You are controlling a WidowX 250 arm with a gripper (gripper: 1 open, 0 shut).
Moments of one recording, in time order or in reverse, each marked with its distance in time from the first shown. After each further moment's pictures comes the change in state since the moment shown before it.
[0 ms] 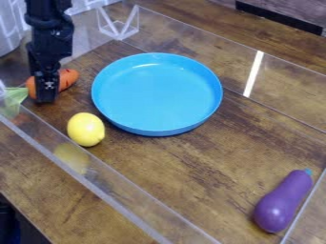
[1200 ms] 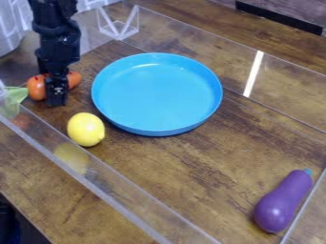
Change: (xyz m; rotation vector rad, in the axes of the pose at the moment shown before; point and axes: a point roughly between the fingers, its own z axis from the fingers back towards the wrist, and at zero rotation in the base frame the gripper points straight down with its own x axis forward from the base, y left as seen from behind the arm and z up) arm 0.012 -0.002 -0.009 0.002 -0.059 -0.008
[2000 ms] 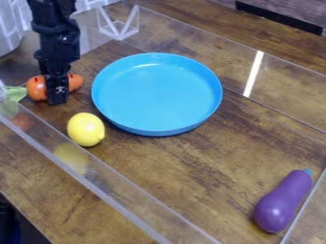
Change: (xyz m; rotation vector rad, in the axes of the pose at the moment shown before) arm -0.001 0.001 0.001 -0.007 0.000 0.018
